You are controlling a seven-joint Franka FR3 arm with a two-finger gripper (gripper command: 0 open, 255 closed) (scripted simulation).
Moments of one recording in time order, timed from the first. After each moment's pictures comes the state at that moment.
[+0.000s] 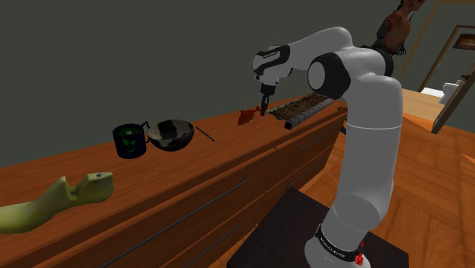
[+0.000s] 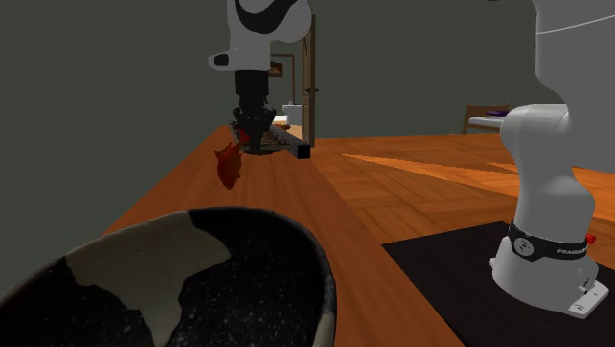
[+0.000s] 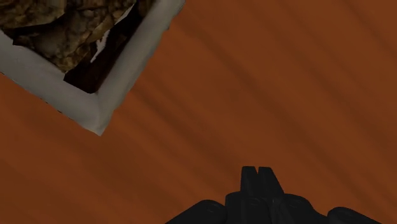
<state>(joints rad) -0.07 0.31 -0.57 -1.66 0.21 1.90 -1.27</state>
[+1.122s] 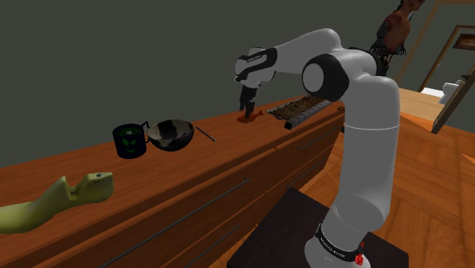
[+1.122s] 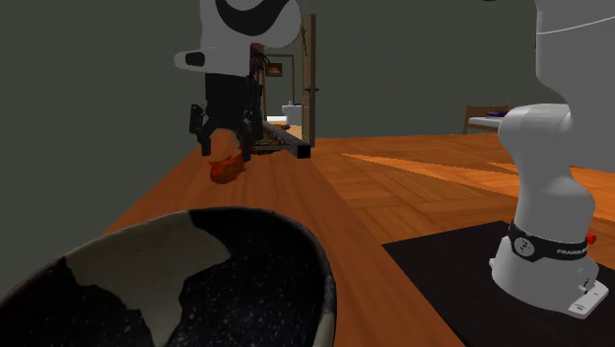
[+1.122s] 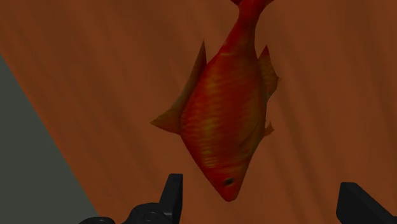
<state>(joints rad) -0.01 0.33 -0.46 -1.67 0.21 2.03 -1.51</state>
